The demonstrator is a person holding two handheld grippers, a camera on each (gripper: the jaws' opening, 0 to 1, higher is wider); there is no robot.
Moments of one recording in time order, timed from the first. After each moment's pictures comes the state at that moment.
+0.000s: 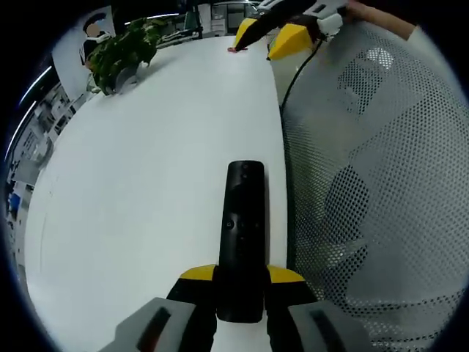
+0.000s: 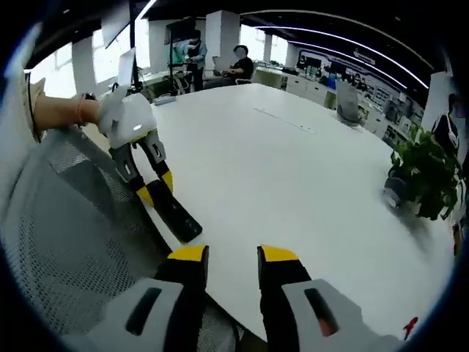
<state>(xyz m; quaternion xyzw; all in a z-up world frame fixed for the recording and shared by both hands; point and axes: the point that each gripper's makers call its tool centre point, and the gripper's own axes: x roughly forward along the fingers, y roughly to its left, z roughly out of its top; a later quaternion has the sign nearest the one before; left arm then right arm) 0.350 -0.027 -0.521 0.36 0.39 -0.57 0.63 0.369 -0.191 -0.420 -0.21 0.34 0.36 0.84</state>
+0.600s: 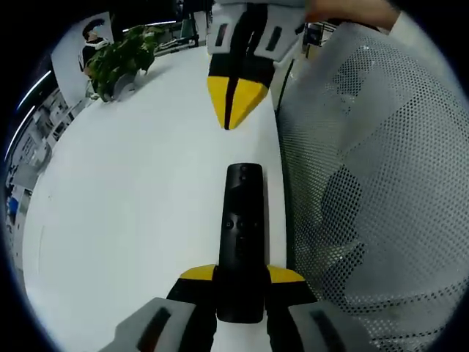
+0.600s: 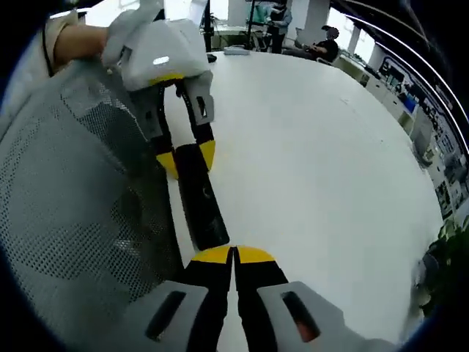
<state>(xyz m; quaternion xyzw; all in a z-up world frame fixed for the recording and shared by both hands) 0.349 -0.027 -0.520 0.34 0.37 -0.59 0.63 0.364 -0.121 -0.494 -0.35 0.41 0.52 0.67</state>
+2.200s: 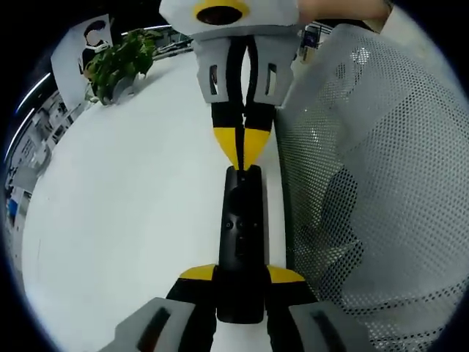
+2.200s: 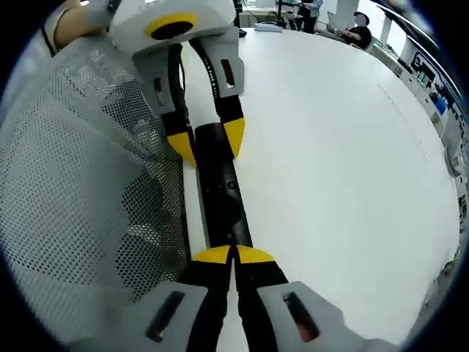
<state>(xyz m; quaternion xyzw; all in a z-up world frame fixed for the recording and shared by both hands) 0.349 -0.028 -0.520 0.34 0.37 -0.59 0.63 0.354 -0.108 -0.510 -0.33 0.44 0.55 0.63</state>
